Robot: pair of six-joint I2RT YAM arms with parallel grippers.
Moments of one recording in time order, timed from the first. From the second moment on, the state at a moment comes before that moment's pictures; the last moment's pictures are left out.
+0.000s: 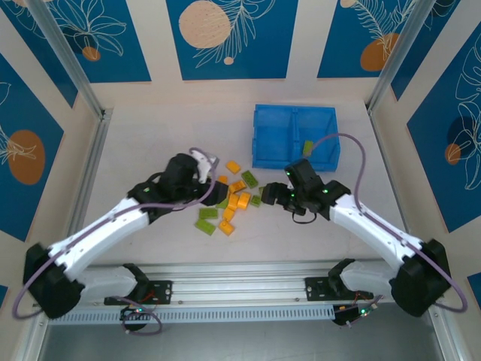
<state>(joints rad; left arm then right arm) -0.75 1.23 1.00 -0.48 0.06 -0.32 0.57 1.12 0.85 -0.69 -0.11 0.82</state>
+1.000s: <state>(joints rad) -0.88 1.94 1.33 -0.52 -0.13 -0.52 0.50 0.76 0.72 -0.83 -0.11 0.88</state>
